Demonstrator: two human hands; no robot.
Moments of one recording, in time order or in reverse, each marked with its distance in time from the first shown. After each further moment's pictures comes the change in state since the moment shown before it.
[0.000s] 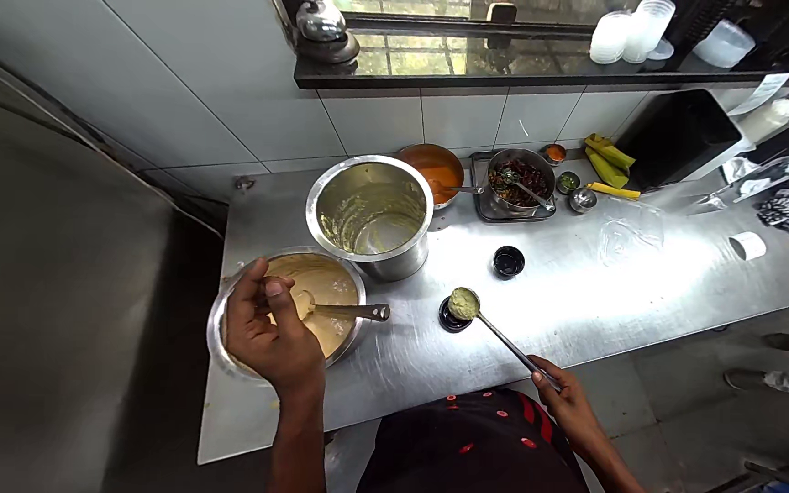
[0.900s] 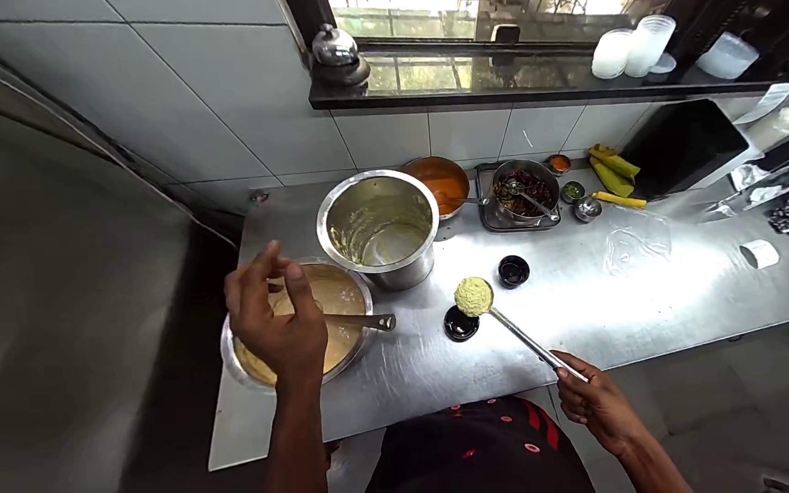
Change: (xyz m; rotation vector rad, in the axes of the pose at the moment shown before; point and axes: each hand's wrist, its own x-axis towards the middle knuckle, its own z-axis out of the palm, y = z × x) left_hand 0.037 0.020 0.010 0.281 -0.062 0.207; right_hand 0.014 -0.051 -0.037 0.562 -0.189 0.291
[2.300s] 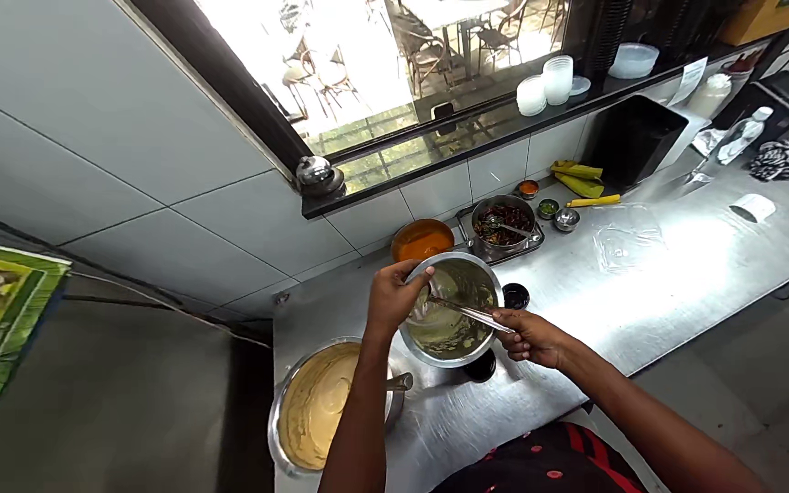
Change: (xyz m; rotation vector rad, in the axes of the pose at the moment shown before) left_hand 0.068 0.070 0.121 -0.358 -0.799 -0.003; right_hand 0.129 -0.065 0.082 0.091 -0.254 0.091
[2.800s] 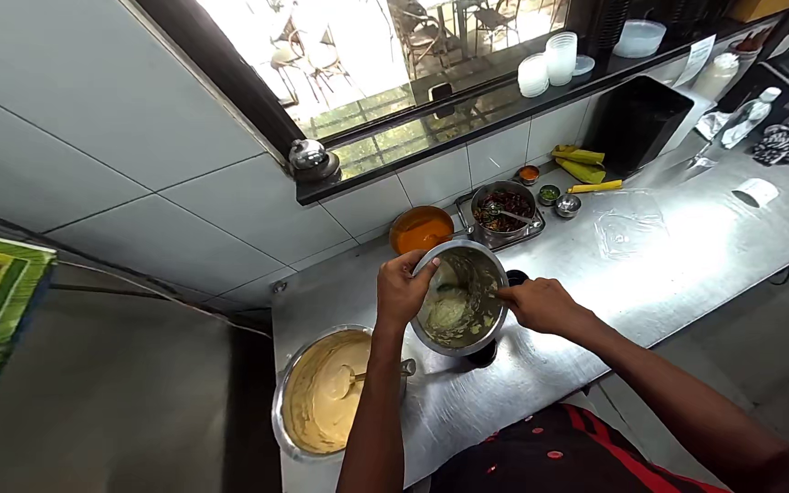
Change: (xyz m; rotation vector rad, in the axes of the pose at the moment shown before) left_hand 0.004 -0.008 0.012 0.097 0.045 0.038; right_hand -0.015 -0.048 0.034 -1.888 0.345 -0.115
